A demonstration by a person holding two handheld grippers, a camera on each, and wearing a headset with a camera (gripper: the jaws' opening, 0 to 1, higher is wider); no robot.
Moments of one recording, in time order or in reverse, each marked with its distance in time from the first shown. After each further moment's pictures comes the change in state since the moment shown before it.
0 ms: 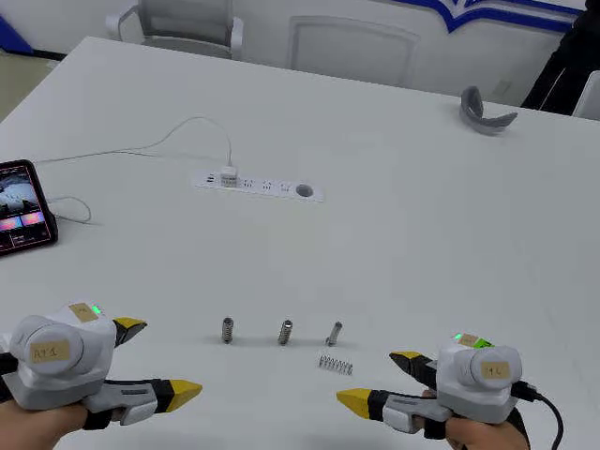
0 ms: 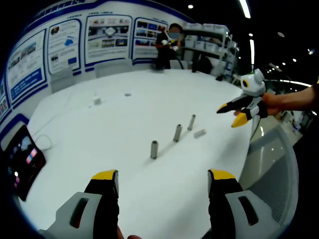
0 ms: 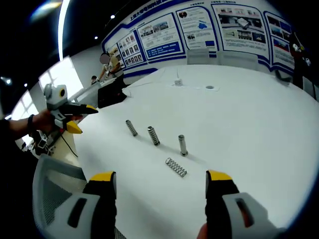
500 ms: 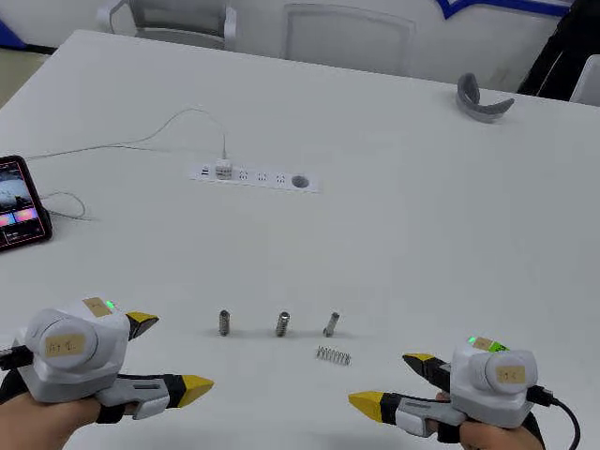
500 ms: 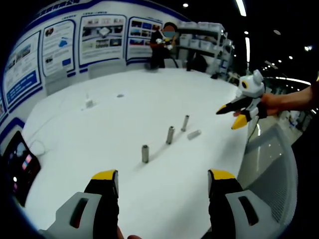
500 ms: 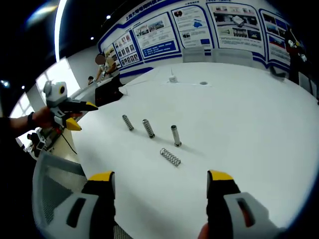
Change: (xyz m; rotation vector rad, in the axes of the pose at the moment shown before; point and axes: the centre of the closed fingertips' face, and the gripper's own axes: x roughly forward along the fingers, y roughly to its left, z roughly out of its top) left arm 0.013 -0.019 0.008 0.031 0.010 -0.041; right arm -0.013 -0.007 -0.014 0.020 0.007 -0.019
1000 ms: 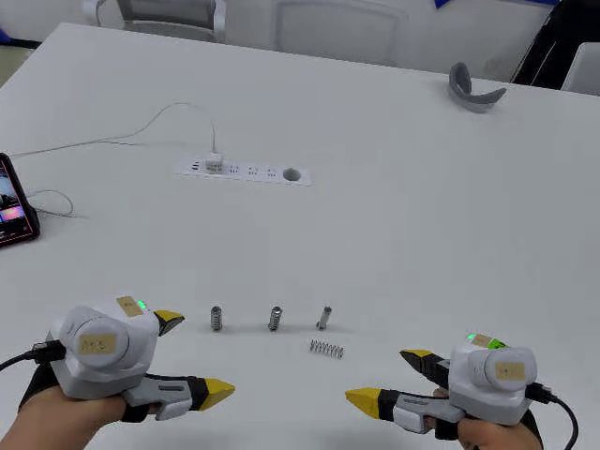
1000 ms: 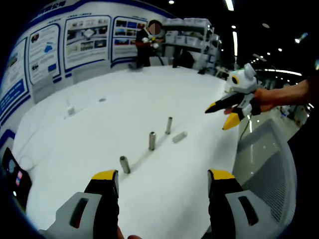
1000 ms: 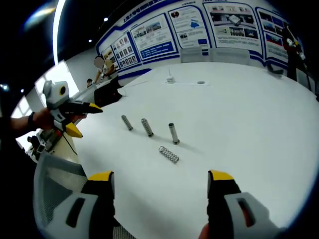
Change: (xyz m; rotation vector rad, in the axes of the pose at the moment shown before) left arm 0.027 -0.036 0.013 0.076 0.021 -0.095; right arm -0.006 -0.004 -0.006 0.023 -0.008 -0.005
